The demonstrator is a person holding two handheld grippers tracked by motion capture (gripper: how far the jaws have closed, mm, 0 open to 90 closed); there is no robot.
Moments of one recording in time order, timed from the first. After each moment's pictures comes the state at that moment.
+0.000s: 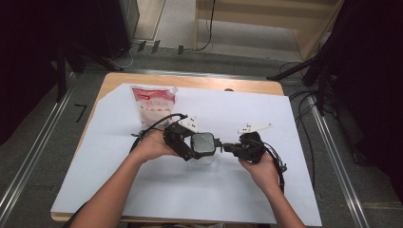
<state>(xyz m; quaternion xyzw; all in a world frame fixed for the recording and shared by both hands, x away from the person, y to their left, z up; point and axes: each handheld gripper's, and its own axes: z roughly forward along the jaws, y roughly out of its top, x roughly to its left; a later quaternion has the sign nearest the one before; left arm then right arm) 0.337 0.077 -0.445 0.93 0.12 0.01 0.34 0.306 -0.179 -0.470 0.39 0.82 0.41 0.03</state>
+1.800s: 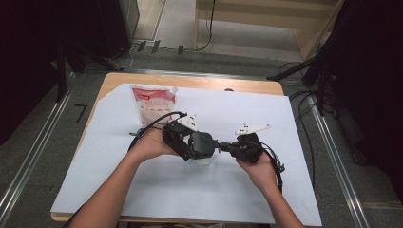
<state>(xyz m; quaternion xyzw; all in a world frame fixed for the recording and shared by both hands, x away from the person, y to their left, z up) 0.331 0.077 -0.429 0.93 0.12 0.01 0.35 0.301 -0.172 -0.464 0.36 0.83 0.42 0.05</state>
